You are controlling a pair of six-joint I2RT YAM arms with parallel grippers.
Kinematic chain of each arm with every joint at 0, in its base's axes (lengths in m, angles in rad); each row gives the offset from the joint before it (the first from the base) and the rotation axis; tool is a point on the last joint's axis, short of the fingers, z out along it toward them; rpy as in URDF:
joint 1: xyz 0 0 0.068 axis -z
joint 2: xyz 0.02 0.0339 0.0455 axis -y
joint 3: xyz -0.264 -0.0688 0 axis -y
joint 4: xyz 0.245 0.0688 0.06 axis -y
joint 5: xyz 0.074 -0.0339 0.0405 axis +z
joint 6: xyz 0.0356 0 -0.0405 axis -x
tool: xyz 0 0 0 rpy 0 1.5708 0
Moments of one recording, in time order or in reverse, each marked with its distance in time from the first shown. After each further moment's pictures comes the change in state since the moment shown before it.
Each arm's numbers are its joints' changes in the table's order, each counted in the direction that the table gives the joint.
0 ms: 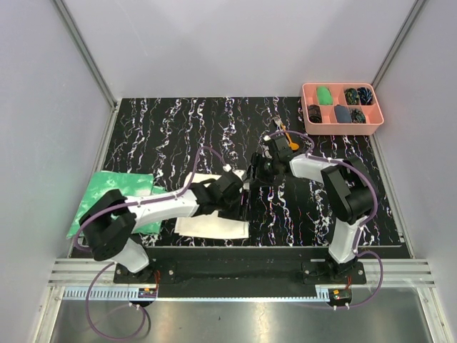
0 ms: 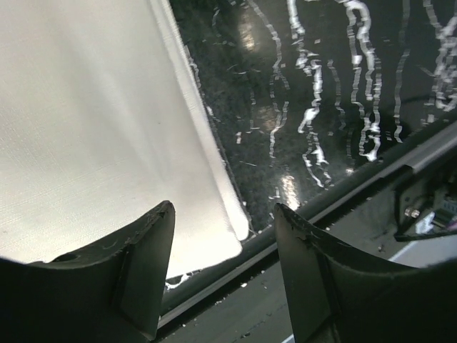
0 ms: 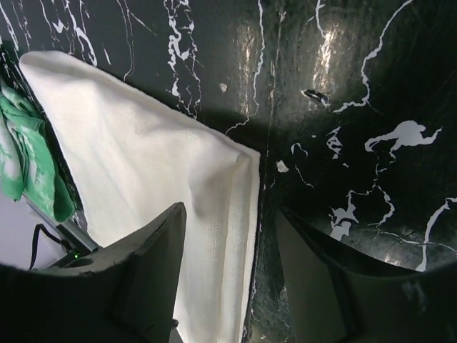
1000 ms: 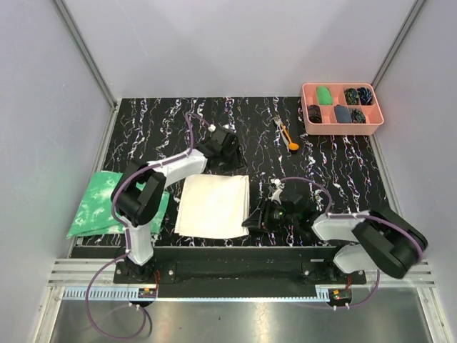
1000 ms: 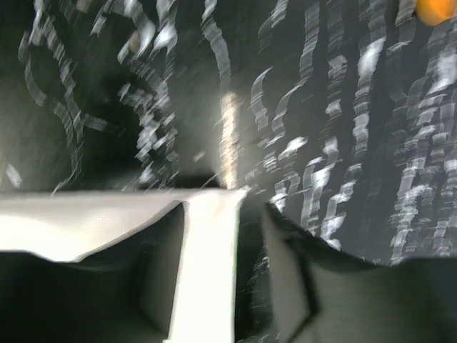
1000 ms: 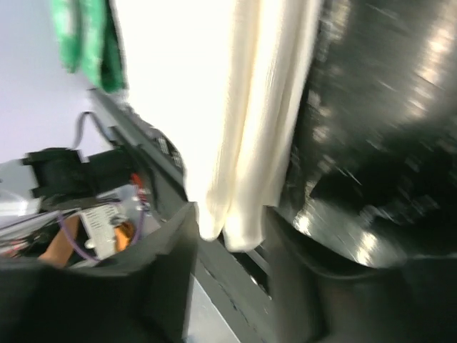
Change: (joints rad) left arm -0.327 -0.386 0.397 0.050 0.046 0.072; right arm -0.268 0.489 -0.799 0.708 0.016 -0.436
